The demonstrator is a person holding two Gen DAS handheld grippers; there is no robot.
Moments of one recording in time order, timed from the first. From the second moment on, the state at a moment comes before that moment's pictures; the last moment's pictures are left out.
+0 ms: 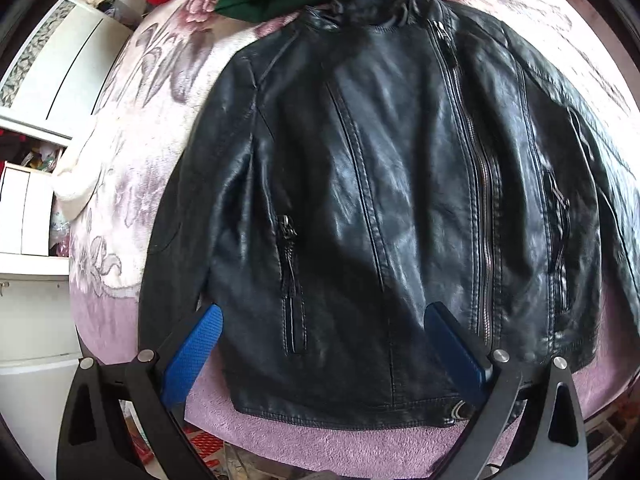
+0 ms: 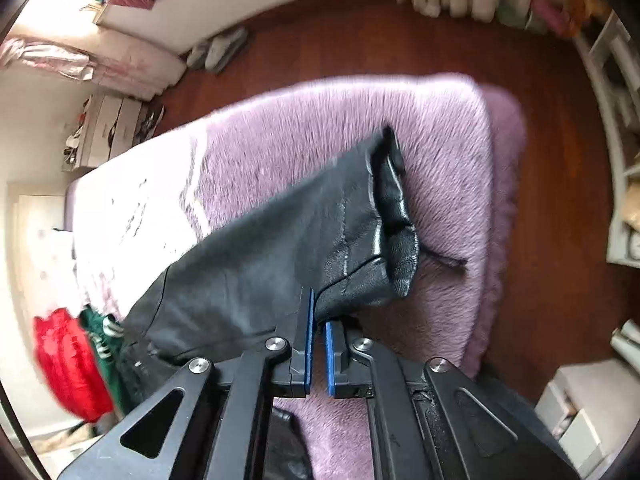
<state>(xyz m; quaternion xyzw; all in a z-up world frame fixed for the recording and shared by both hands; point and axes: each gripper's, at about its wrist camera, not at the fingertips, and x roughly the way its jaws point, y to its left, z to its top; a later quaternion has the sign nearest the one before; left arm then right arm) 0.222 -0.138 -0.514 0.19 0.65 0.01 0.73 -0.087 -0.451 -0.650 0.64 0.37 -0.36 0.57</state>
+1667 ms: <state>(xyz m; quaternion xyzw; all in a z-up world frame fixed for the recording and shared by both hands) 0.350 0.053 -0.564 0.05 0.65 0.04 0.75 0.428 -0.065 -0.550 0.08 0.49 -0.03 0.87</state>
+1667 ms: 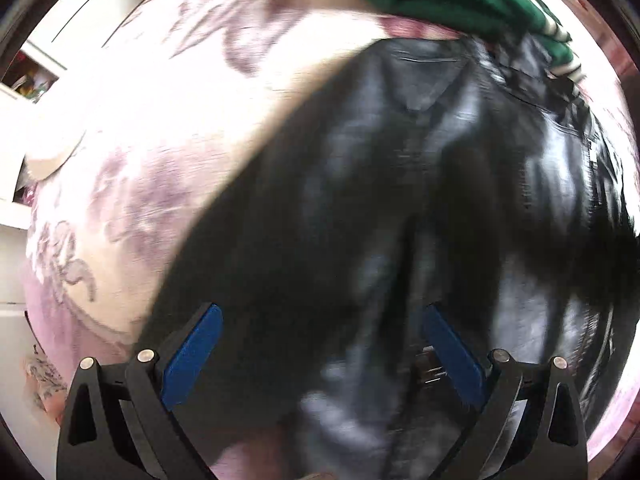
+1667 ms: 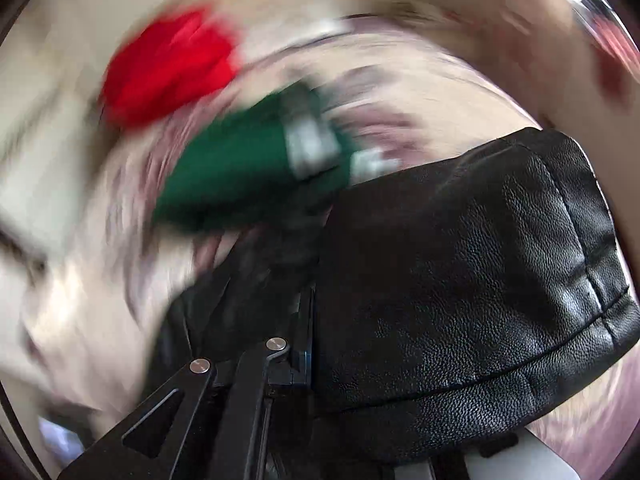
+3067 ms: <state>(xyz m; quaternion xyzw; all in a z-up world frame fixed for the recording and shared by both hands) 0.353 0.046 -0.579 0.00 0.66 0.14 0.74 0.194 -0.297 -0.682 0.38 0.65 -0.07 0.65</state>
